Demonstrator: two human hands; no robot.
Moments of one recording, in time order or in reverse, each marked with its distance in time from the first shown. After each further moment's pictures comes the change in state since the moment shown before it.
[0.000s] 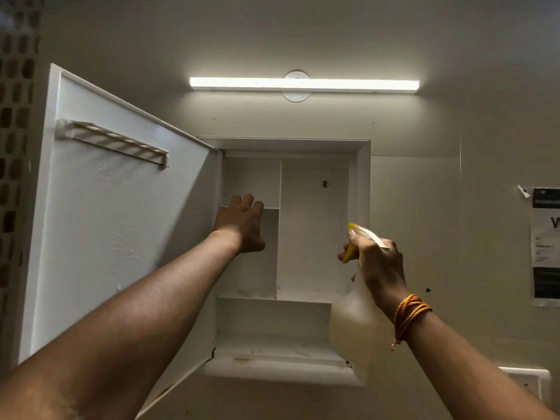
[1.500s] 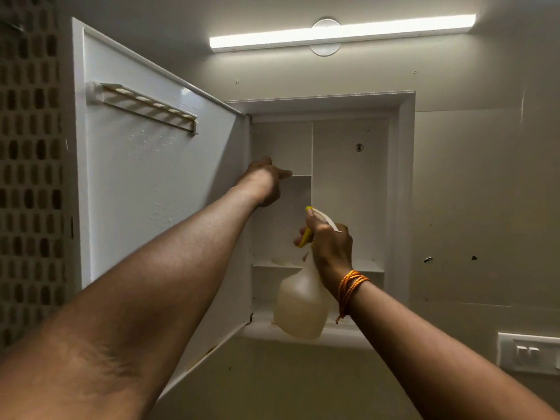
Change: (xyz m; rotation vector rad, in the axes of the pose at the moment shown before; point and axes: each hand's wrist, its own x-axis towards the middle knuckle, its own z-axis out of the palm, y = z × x) left_hand 0.011 -0.023 -0.014 -0.264 -0.003 -0.103; right_hand -0.048 0.006 0.130 0.304 -0.129 0.216
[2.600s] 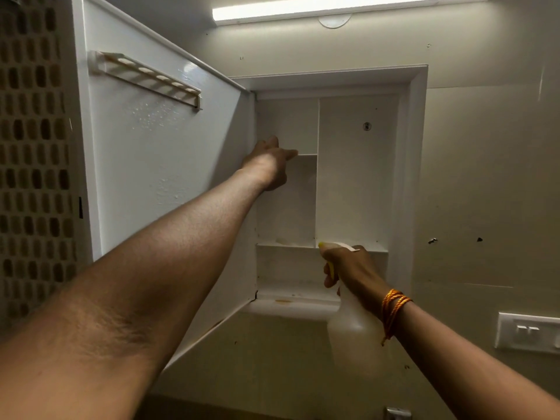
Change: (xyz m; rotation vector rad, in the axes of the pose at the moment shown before) left_hand -0.005 -0.001 0.006 0.051 -0.033 -0.003; right_hand -0.018 0.051 -0.065 -0.407 -0.285 0.091
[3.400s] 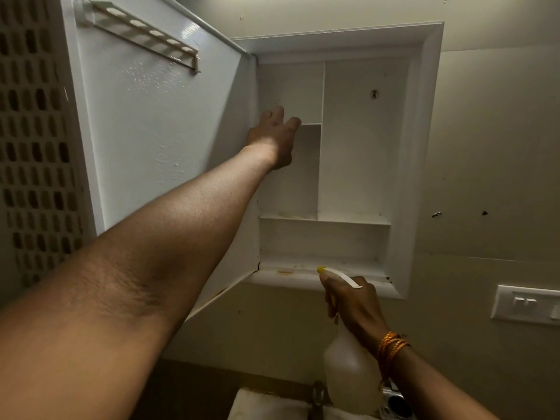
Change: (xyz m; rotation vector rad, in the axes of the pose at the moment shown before) left_hand -0.006 0.004 0.015 0.165 0.073 0.058; right_hand -0.065 0.072 0.024 0.033 0.039 -0.008
